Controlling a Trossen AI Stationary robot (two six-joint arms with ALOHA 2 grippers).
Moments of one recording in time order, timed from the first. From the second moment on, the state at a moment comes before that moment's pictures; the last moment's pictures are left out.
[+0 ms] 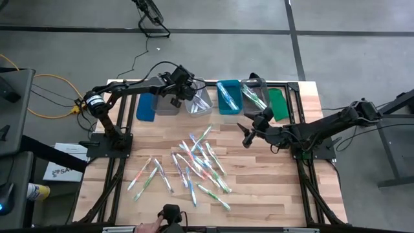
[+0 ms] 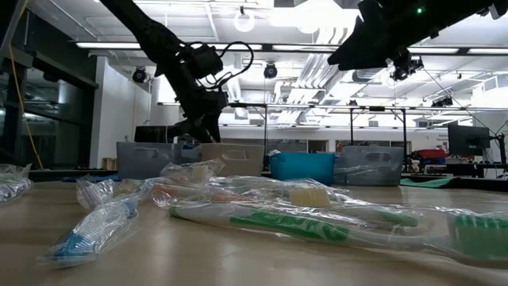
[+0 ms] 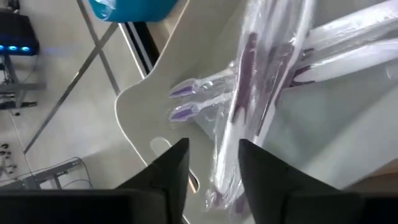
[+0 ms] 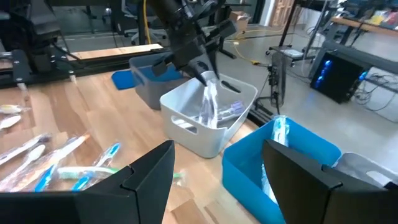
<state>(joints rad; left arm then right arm) 0.64 1.69 1.15 -0.30 -0.12 1.28 0.23 1.09 0.58 0.13 0.85 0.23</state>
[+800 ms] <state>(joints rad) 0.63 1.58 1.16 -0.36 0.04 0.94 0.23 1.09 0.58 0.07 0.64 0.34</state>
